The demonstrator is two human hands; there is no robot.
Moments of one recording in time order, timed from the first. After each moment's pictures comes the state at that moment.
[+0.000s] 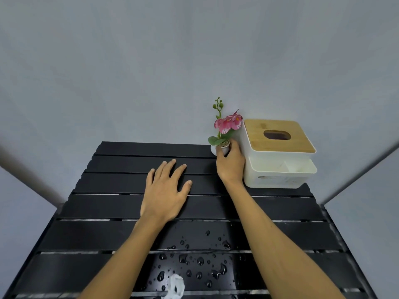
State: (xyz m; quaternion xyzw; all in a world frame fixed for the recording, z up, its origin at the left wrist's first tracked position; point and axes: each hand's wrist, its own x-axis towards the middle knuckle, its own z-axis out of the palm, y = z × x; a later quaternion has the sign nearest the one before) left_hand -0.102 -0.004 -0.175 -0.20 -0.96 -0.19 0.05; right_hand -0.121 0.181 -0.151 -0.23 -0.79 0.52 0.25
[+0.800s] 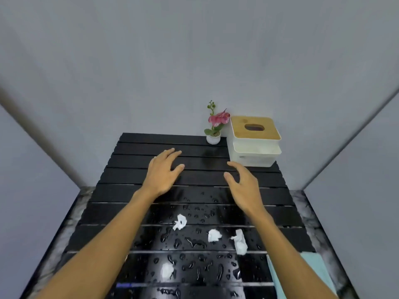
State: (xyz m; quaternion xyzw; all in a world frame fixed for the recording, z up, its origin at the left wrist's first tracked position) left_hand -0.053 -0.041 -0.108 -0.21 -0.93 -0.31 0.01; right_hand 0.074 0.171 -0.078 -0.15 -0.87 0.46 0.12
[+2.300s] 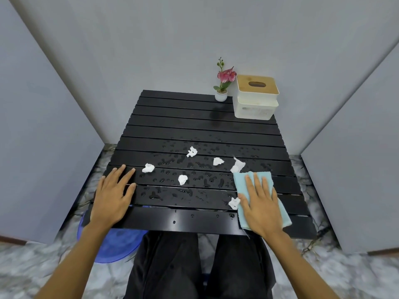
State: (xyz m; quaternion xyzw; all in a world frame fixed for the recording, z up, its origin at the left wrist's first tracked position) left_hand 0.186 -0.244 -0.157 -0.11 -0.98 -0.18 0.04; right_hand 0.308 0.135 -0.145 -0.14 -0.98 0.11 -0.01
